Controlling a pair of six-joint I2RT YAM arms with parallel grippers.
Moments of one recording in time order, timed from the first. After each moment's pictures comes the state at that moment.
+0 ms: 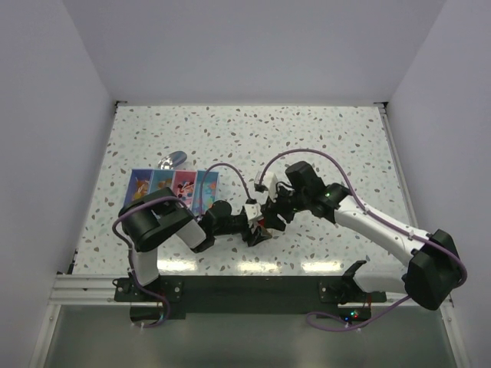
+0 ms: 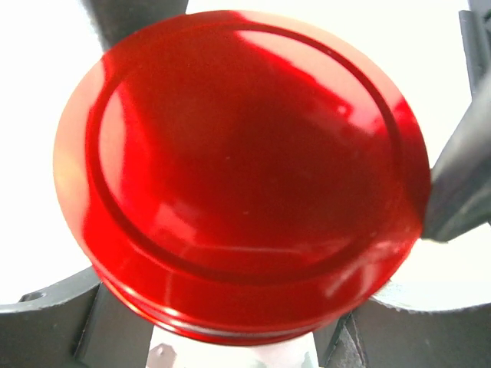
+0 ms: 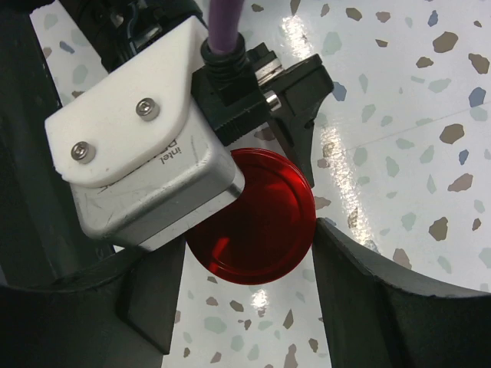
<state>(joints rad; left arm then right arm) -0.88 1.88 0.46 1.14 0.45 0.05 0.70 1.25 0.88 -0.51 -0.43 -0.35</state>
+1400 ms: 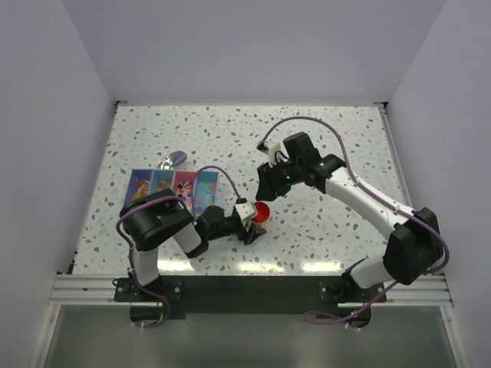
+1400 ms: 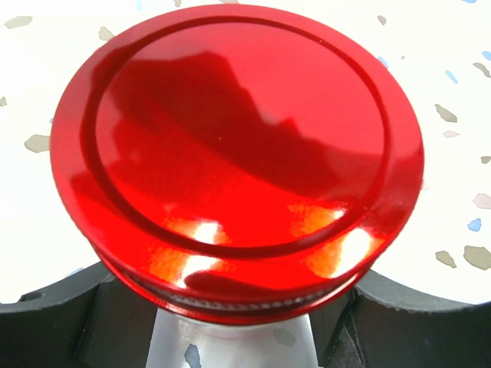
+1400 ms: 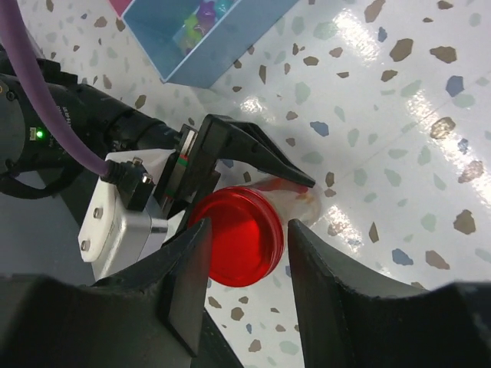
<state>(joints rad) -0.88 1.89 0.36 1.29 0.28 0.00 0.59 1.43 1.16 -0.58 -0.47 0.07</state>
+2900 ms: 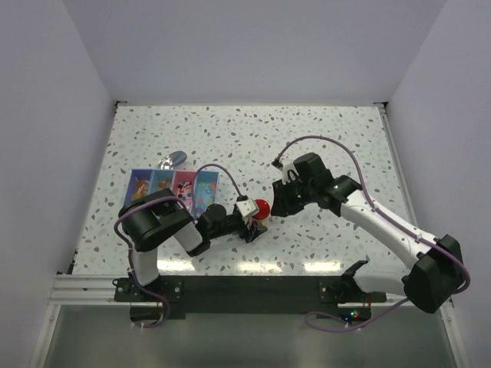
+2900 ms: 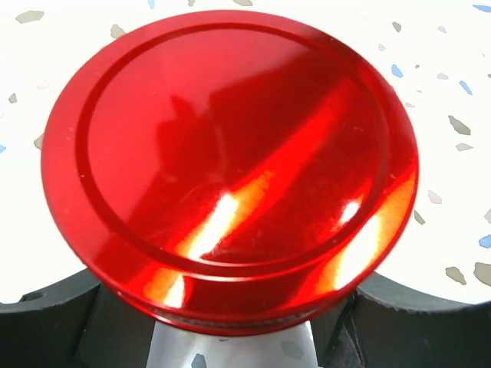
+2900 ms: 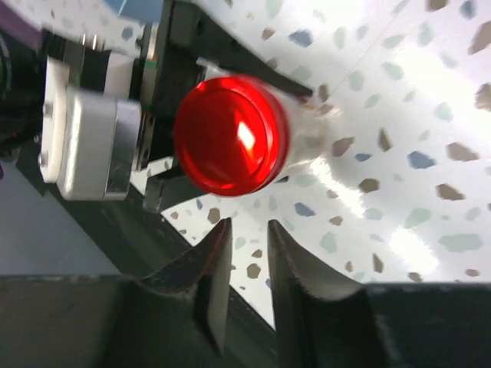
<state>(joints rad) -0.88 1.88 0.39 1.24 0.25 -0.02 0.65 1.22 0.94 -0.61 -0.33 0.24</state>
